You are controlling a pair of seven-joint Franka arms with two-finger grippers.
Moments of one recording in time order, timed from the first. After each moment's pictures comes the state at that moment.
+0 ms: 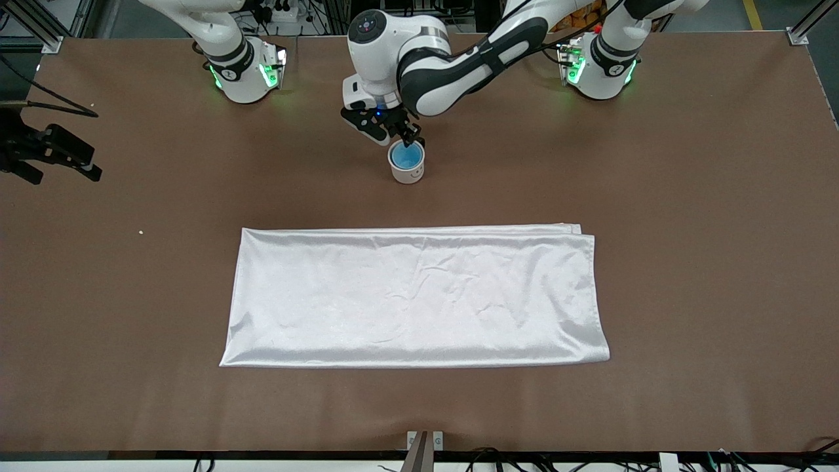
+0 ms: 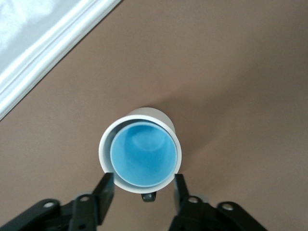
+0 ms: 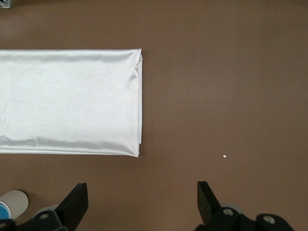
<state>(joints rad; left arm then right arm) -0.42 0.66 -0.87 -1.67 0.56 1.99 -0.79 -0.09 -0.03 0.06 -1.58 0.03 1.62 -0.04</state>
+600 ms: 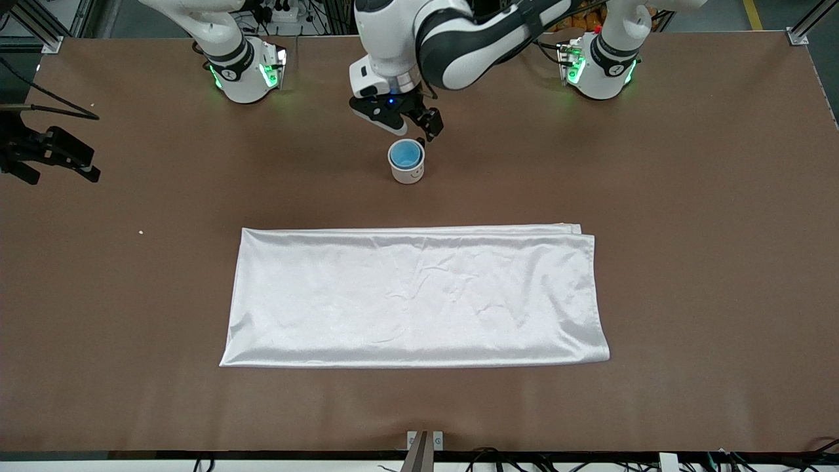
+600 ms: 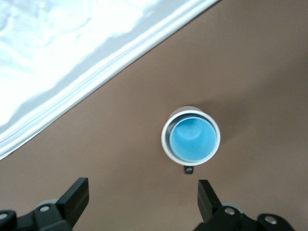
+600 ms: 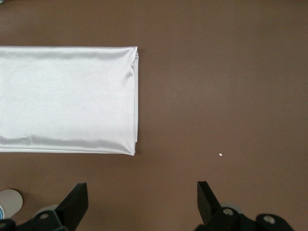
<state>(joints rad) -0.31 0.46 -0.90 -1.63 0.42 1.81 -0.73 -0.08 -0.03 0.06 -1.58 0.02 1.62 -0.04</state>
